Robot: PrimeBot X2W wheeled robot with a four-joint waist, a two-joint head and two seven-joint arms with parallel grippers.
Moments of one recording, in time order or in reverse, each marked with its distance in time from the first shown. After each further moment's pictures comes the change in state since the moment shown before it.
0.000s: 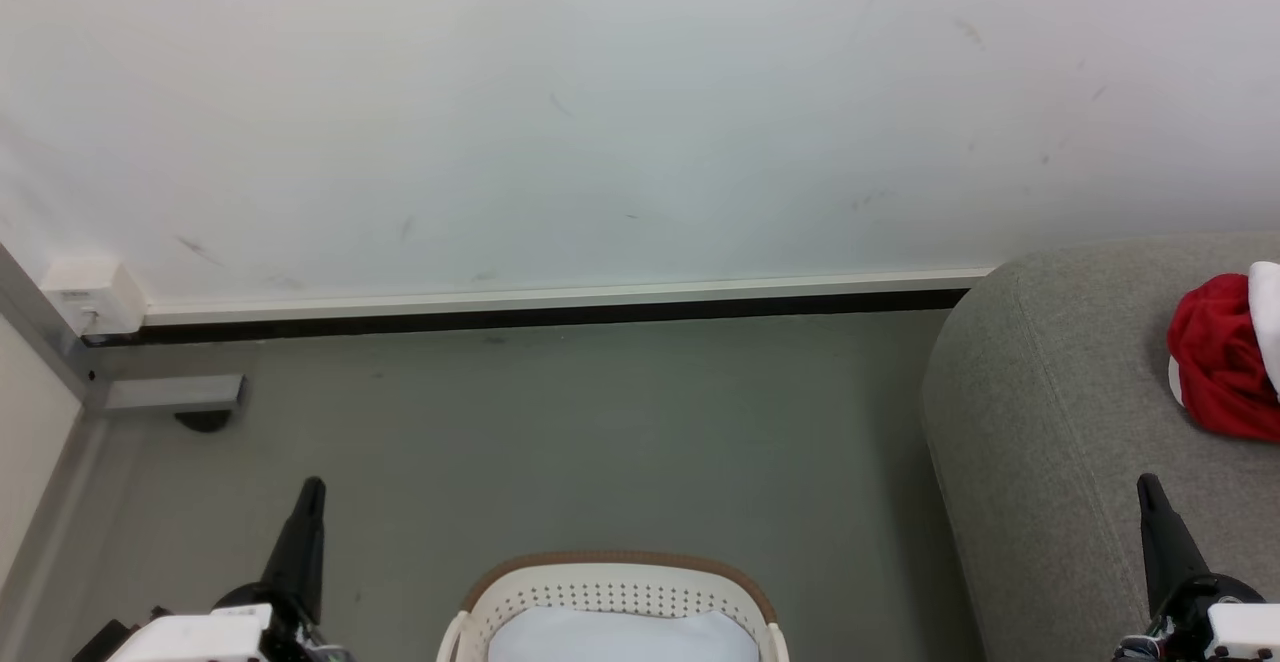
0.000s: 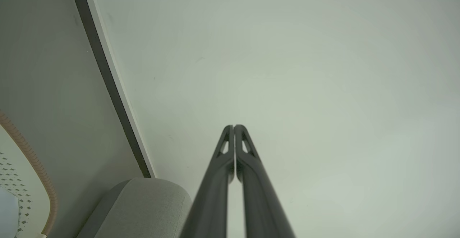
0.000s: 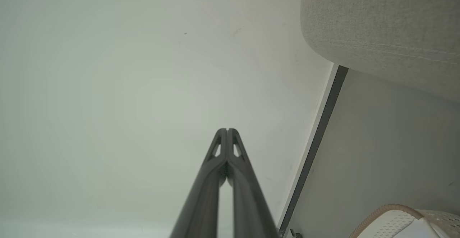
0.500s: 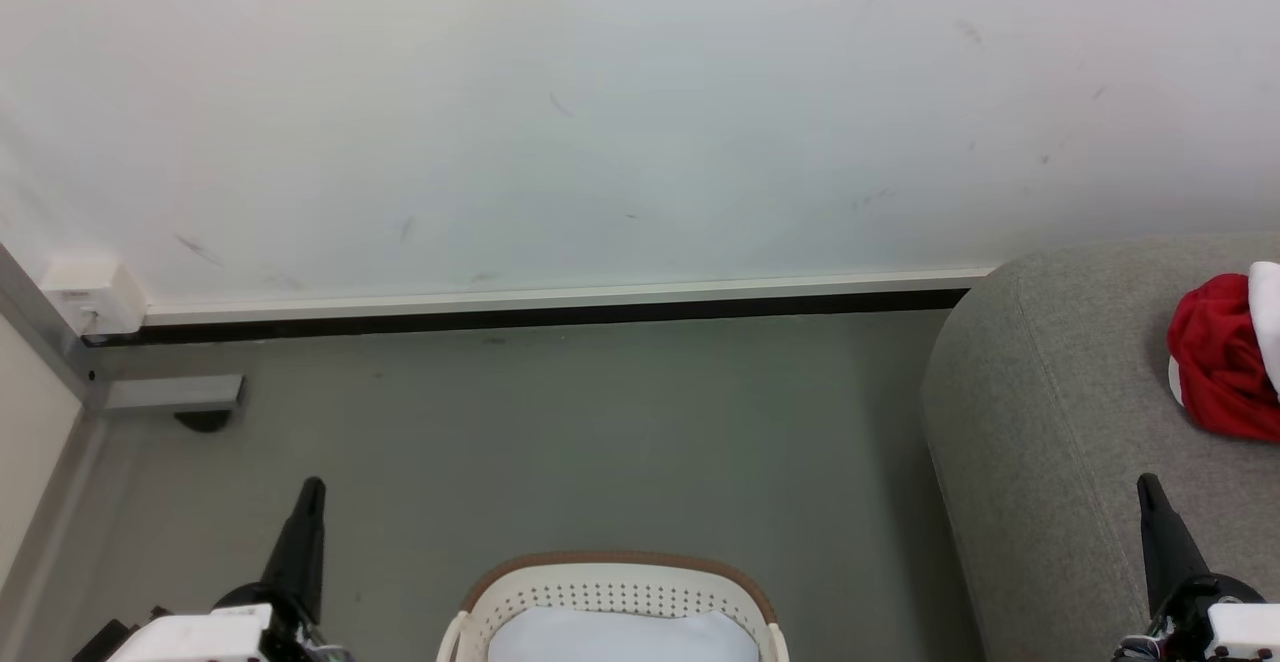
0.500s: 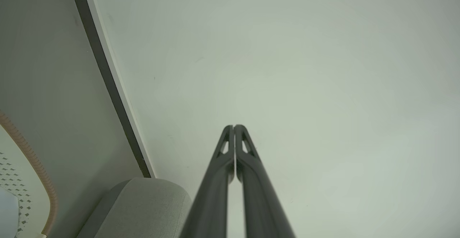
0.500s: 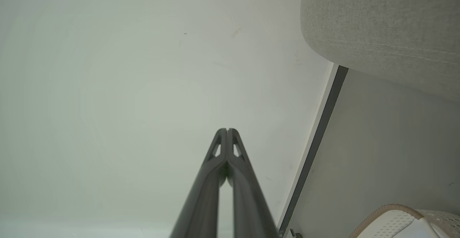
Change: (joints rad) left arm 0.000 0.000 0.000 0.000 0.000 0.000 0.000; right arm 0.000 0.000 0.000 0.000 -0.001 0.000 0.000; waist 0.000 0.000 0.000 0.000
